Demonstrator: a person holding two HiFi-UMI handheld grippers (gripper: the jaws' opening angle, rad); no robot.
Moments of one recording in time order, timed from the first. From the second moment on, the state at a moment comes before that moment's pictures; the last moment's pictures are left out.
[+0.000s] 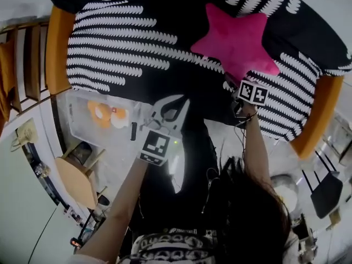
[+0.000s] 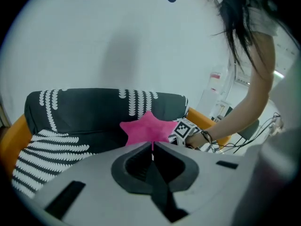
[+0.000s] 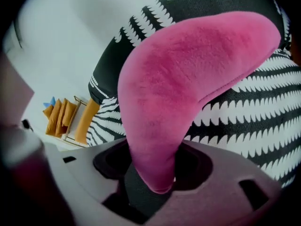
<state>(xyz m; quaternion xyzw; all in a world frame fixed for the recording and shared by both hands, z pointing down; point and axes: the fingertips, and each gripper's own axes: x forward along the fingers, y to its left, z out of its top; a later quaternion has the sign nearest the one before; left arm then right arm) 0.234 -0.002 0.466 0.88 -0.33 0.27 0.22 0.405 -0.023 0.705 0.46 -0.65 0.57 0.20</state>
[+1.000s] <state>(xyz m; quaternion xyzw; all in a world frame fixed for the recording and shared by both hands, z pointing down) -0.215 0.275 0.438 0.73 -0.57 0.25 0.27 -0.112 0.221 0.554 0.17 -0.72 0.66 0.17</state>
